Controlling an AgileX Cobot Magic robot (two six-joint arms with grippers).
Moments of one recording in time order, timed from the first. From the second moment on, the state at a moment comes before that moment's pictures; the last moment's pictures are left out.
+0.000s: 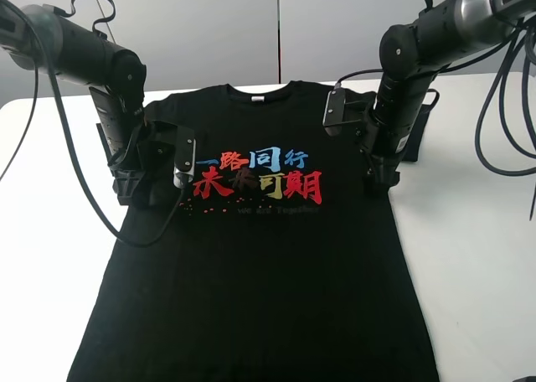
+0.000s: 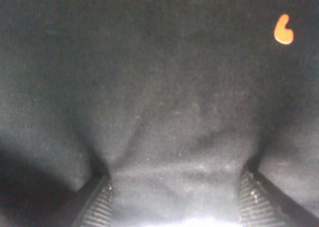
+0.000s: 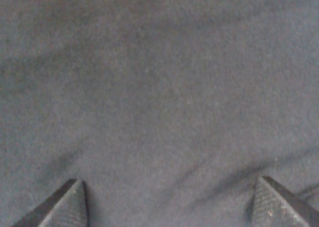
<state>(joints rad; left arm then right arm) -0.53 2.13 -1.27 0.19 0.82 0.95 0.35 2.13 -1.23 -0.01 0.77 -0.95</state>
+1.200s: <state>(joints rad) -0.53 2.13 -1.27 0.20 0.81 0.95 0.35 2.14 -1.22 0.04 0.78 -0.98</state>
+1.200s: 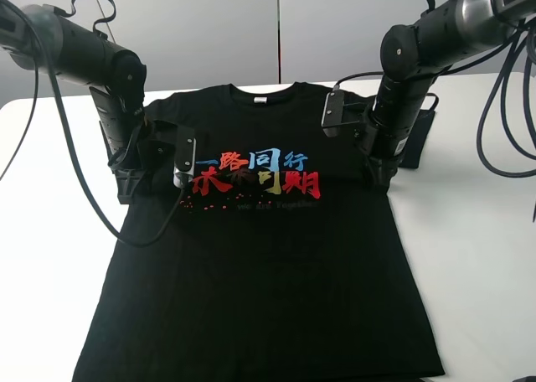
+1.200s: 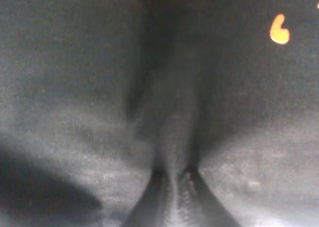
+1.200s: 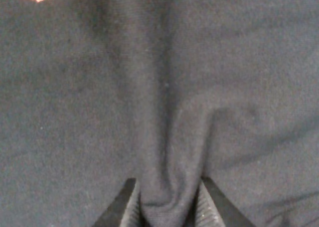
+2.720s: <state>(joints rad) -0.53 2.15 -1.28 0.16 0.85 0.94 0.35 2.14 -1.22 0.04 0.78 -0.98</state>
